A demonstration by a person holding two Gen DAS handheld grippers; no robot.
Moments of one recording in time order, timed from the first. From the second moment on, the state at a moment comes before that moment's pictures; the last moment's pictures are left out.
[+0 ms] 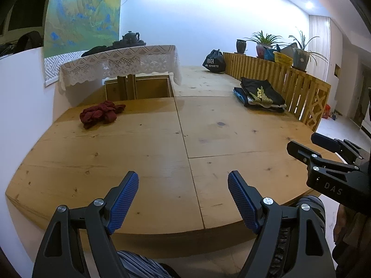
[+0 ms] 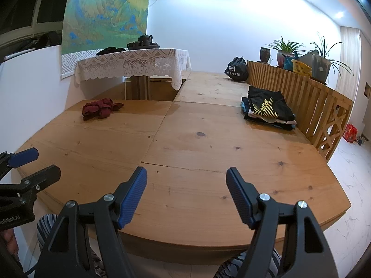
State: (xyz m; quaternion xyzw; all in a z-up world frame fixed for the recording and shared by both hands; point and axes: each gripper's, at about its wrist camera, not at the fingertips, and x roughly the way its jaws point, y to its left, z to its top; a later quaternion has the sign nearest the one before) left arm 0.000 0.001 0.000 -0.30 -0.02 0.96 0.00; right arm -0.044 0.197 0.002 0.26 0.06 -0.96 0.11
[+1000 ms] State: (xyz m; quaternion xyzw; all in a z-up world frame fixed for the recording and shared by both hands) left arm -0.009 -0.038 0.001 -0.29 -0.03 0.95 -0.05; right arm -0.070 0.144 -0.008 0.28 0.10 -0.94 0.19
